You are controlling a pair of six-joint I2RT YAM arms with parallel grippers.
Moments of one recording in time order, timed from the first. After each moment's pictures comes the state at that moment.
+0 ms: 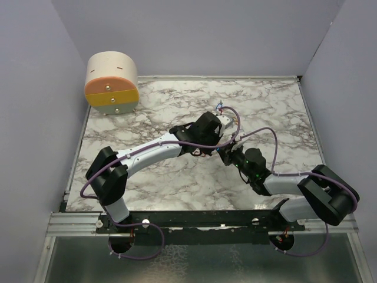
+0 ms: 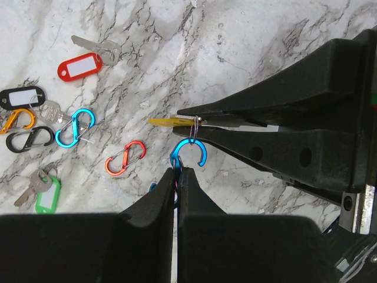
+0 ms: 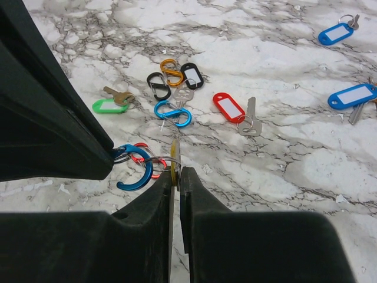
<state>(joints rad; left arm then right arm) -0.92 1.68 1.34 -0.46 0.00 -0.15 0.66 1.36 0.25 0.95 0.05 0.14</state>
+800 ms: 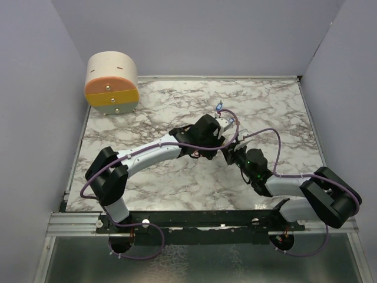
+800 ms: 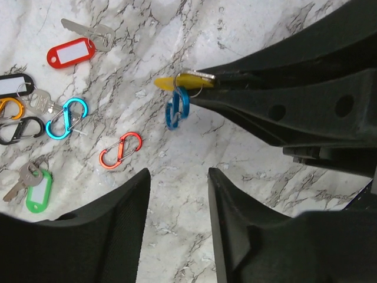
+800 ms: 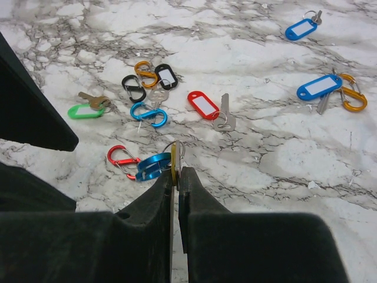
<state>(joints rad) -0.92 1.68 1.29 -0.43 0.01 -0.17 0.66 1.33 0.23 0.94 0.12 0.14</state>
